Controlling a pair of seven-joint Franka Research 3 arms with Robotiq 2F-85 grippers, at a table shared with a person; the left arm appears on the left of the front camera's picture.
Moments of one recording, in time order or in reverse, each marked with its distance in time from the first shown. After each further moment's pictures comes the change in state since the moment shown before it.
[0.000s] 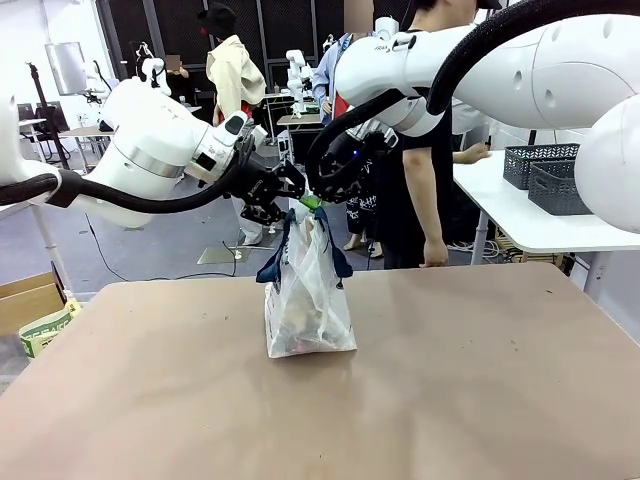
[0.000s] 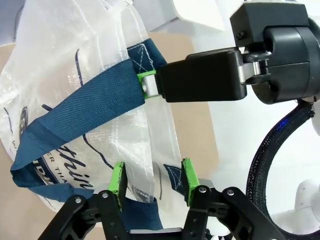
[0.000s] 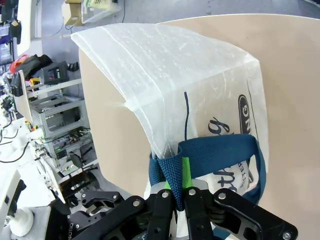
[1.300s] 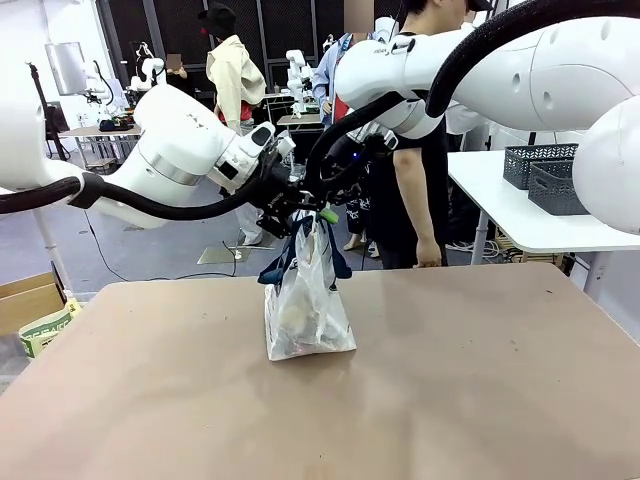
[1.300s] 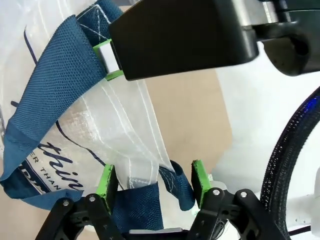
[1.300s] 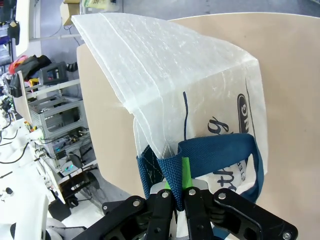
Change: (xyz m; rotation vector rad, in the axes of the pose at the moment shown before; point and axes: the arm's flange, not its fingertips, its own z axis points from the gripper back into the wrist) left arm -0.010 -0.016 -0.039 0.056 0.118 -0.093; right arm 0.001 -0.003 -0.005 -0.004 0.005 -0.006
